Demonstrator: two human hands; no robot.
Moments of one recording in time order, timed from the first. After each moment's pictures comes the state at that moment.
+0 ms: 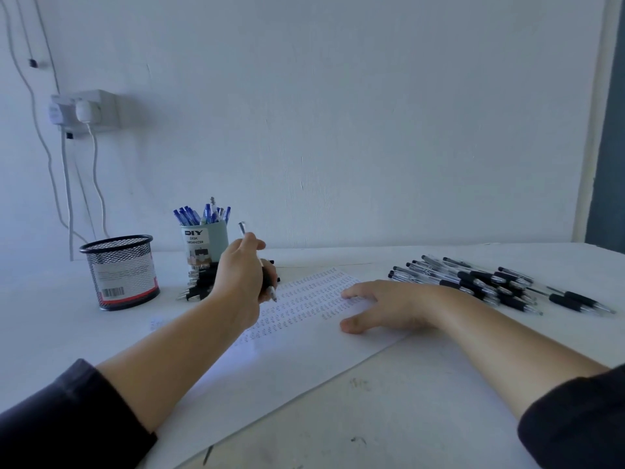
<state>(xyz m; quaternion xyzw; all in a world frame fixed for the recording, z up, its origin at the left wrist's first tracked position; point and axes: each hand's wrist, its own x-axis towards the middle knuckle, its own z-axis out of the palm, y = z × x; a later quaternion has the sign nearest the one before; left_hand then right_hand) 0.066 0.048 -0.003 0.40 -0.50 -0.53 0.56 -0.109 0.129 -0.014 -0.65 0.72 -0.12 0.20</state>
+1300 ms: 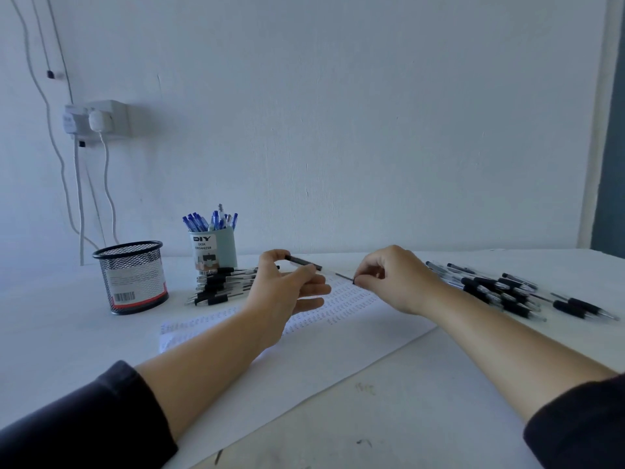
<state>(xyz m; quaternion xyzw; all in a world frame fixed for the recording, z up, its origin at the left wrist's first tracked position) 0.053 0.056 -0.017 0.31 -0.58 -0.58 0.48 -0.112 0.117 -0.009 -0.65 0.66 -0.37 0.01</state>
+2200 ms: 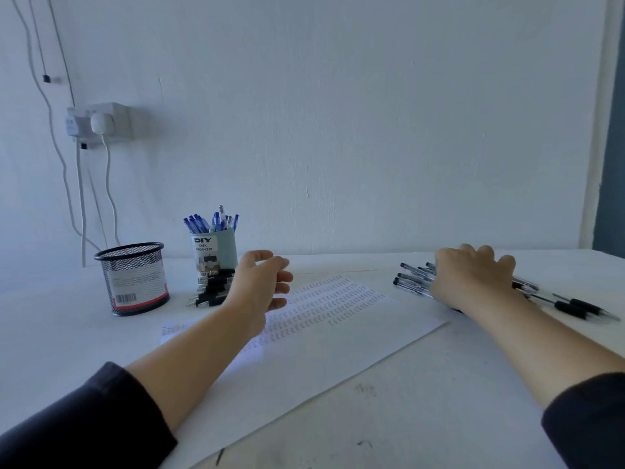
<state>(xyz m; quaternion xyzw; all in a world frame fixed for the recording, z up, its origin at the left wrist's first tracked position) 0.069 0.032 -0.011 0.40 -0.57 -0.51 0.50 -0.154 0.139 -0.005 -0.40 0.90 -0.10 -0.13</state>
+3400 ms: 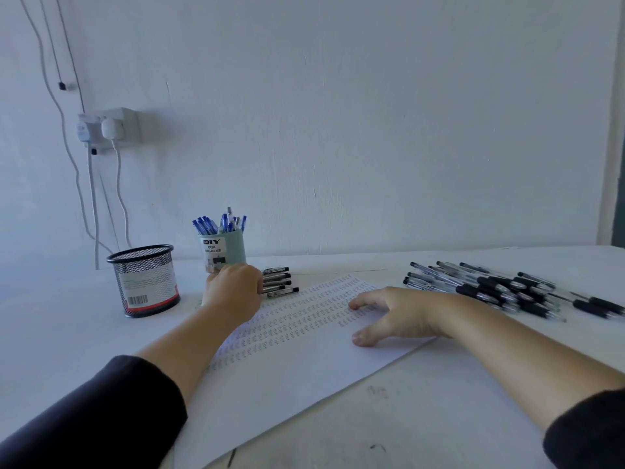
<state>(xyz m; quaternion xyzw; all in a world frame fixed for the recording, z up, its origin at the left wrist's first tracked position) 0.106 -0.036 -0.033 0.53 -0.80 0.12 0.25 -0.112 0.115 -0.024 -0.68 0.68 -0.17 0.22</state>
